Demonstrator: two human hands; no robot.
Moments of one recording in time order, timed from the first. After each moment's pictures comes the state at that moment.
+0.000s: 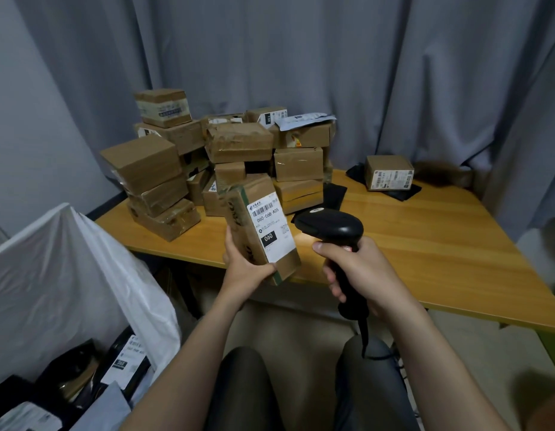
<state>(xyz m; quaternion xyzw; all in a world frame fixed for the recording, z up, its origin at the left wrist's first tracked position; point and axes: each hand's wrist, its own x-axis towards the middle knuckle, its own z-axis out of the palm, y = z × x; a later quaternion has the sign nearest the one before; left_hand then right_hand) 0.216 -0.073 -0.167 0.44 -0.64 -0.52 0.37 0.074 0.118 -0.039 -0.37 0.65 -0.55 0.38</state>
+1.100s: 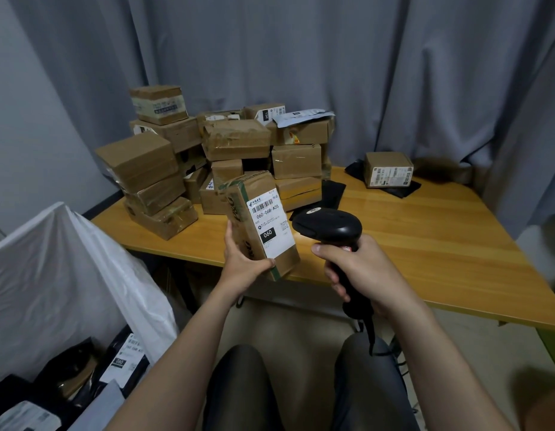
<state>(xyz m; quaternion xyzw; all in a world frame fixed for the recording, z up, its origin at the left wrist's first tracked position) 0.213 -0.095 -0.178 0.42 -0.66 -0.52 0.35 0.066 0.120 -0.040 -0.42 0.65 -0.52 0.36</state>
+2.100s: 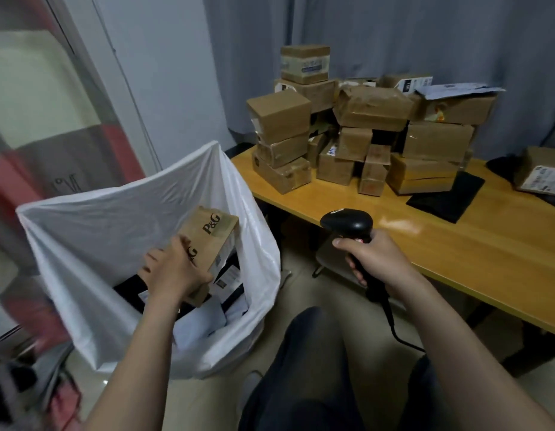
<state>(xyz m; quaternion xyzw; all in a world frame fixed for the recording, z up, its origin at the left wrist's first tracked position) 0.525 -0.037 -0.158 0.80 -0.57 -0.13 0.12 0.181 0.035 -0.094 -0.47 0.64 -0.39 0.45</state>
